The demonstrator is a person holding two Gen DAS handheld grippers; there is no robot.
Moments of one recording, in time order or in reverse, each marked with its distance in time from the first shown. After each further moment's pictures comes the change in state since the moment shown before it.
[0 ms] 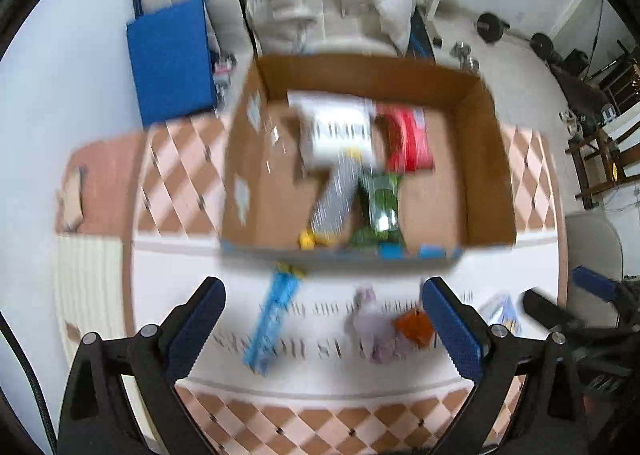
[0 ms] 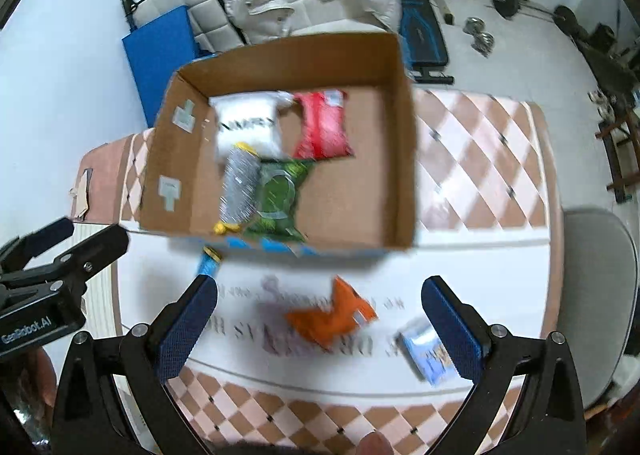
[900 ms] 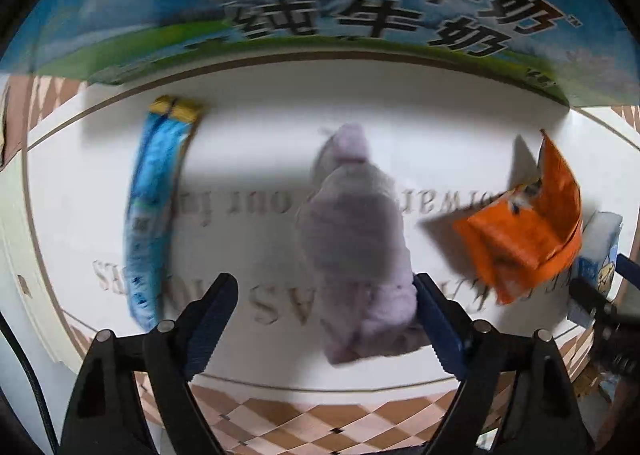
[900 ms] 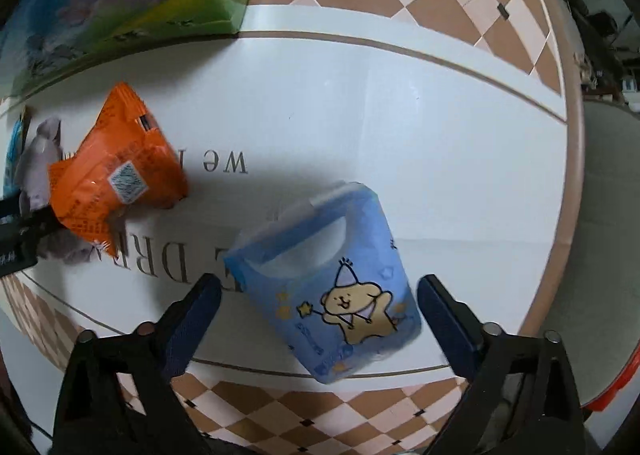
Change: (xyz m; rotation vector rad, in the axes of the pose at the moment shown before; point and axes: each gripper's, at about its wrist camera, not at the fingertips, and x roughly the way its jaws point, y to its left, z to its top) left arm 0.192 -0.035 -0.067 0.023 0.371 0.043; right arm 0.167 -0.117 -0.105 -0.052 0.359 -0.221
